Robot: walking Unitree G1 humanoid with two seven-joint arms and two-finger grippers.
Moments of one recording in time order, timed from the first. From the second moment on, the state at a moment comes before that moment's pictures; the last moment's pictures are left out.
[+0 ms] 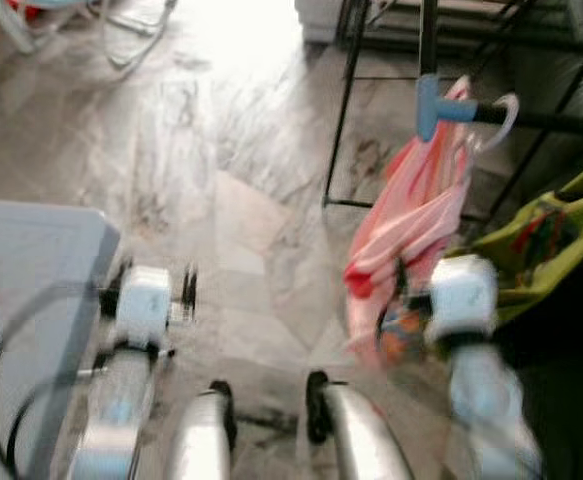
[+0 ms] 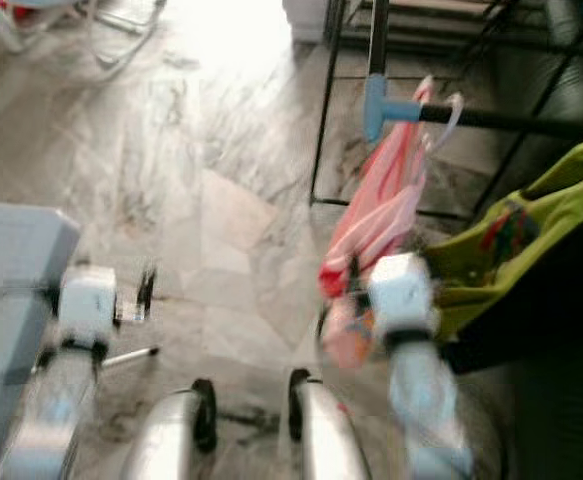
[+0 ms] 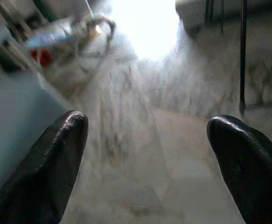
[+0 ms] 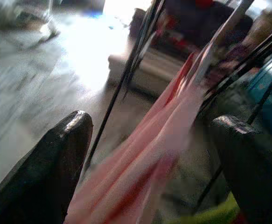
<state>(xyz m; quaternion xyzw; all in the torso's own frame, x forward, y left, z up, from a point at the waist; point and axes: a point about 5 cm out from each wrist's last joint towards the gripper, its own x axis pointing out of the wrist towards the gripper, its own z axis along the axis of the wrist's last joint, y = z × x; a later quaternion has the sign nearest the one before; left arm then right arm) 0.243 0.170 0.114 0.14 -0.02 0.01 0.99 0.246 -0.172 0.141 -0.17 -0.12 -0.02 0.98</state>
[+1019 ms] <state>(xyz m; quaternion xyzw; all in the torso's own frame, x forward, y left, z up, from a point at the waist) 0.279 0.159 0.119 0.13 -0.04 -0.02 0.99 0.296 -0.194 0.105 -0.09 0.00 -0.11 0.99</state>
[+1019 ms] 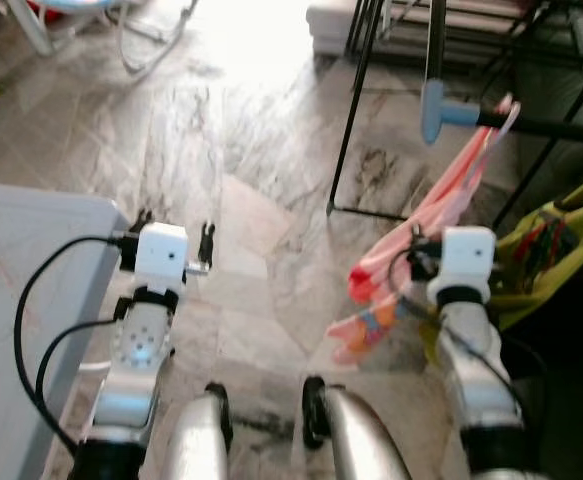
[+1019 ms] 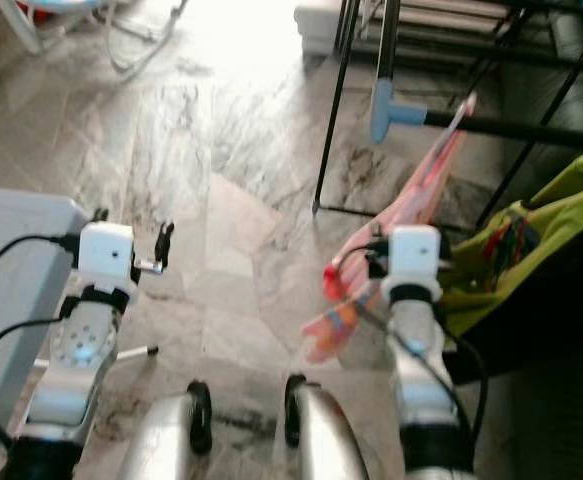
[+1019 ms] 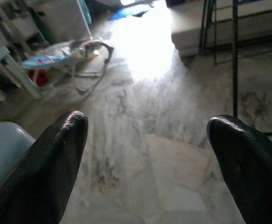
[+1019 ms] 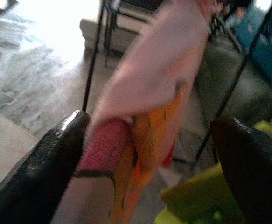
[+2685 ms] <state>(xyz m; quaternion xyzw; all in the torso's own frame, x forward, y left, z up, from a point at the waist) 0.273 0.142 0.121 0.12 -0.01 -0.07 0.99 0.328 -0.254 0.125 -0.11 0.02 -0.10 0.99</state>
